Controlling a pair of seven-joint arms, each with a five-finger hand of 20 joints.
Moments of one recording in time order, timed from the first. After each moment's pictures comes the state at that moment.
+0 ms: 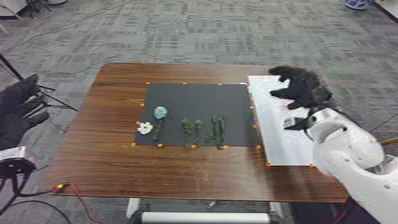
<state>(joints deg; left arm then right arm) 138.1 -54.2 -127.0 -126.4 41.6 2.5 -0.4 -83.4 -35.3 61.1 -111.2 -116.5 14.2 23.0</state>
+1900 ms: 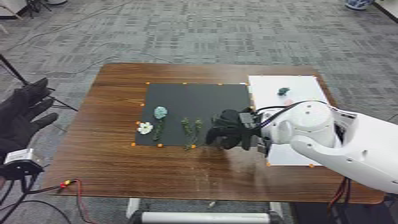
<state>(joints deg) 138.0 -53.4 -124.9 -126.4 40.9 1.9 0.7 -36.3 -33.8 14.2 -107.9 -124.1 -19.2 -12.0</state>
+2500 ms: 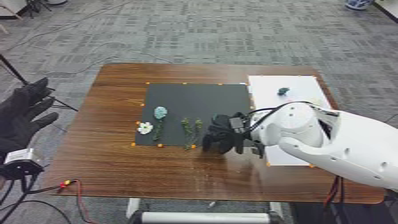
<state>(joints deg) 138.0 -53.3 -124.8 -126.4 40.8 1.9 0.8 -31.4 -37.9 7.7 -105.2 -126.3 -20.8 -12.1</state>
